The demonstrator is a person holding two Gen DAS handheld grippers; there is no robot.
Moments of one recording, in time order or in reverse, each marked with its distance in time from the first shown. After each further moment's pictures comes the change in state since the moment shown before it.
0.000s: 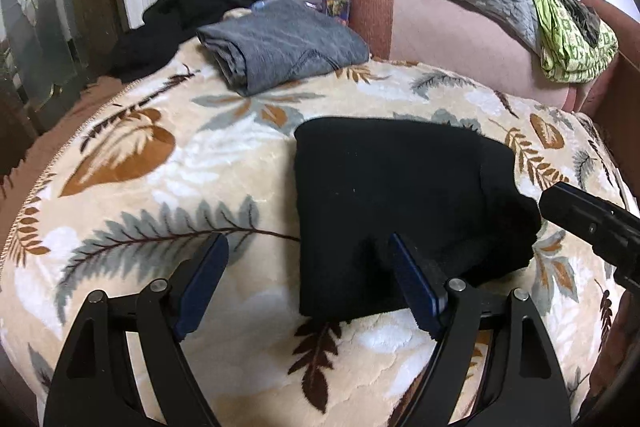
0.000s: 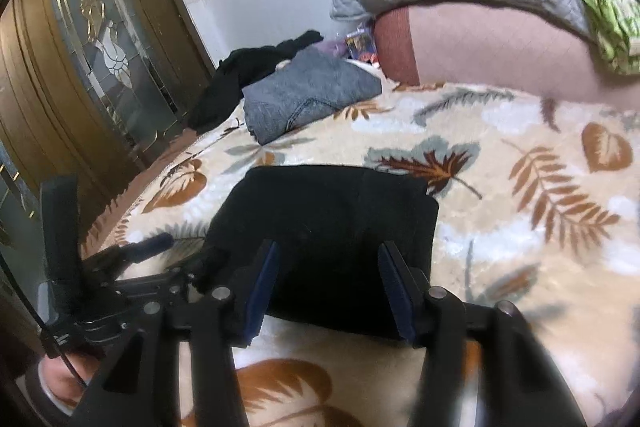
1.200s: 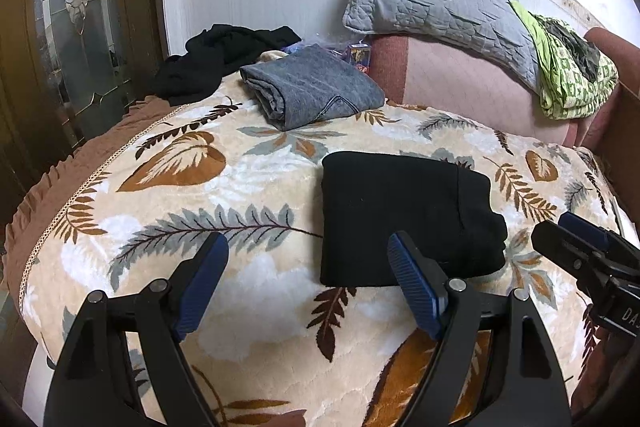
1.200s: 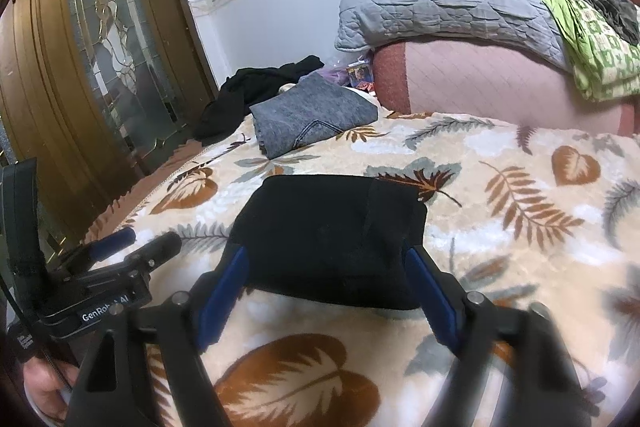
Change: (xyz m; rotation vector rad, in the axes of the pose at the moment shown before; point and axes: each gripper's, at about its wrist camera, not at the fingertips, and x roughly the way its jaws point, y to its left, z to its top) left arm -0.071 0.005 -0.016 -0.063 -0.127 0.067; right arm -0.045 0.023 -0.019 -0.017 -0.064 -0.050
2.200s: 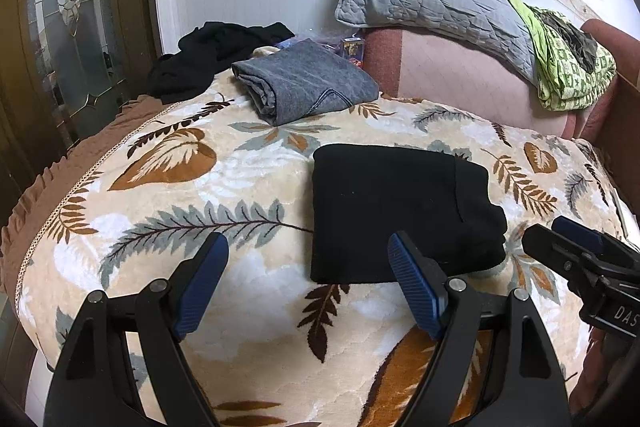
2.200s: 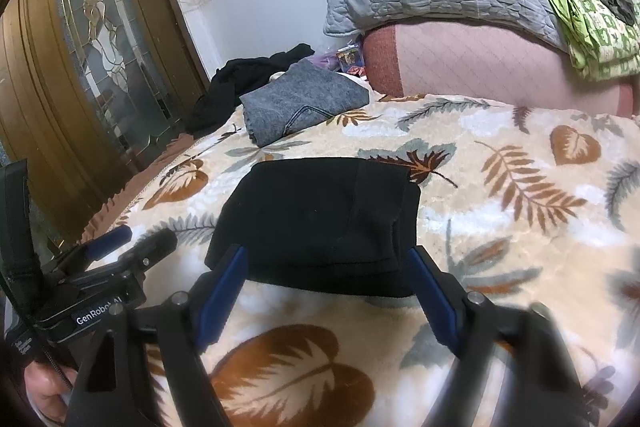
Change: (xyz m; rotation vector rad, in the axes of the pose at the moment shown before) left arm 0.008 -0.008 -0.005 0.017 0.011 -0.008; right arm 0.010 -0.009 -0.008 0.033 0.040 -0.005
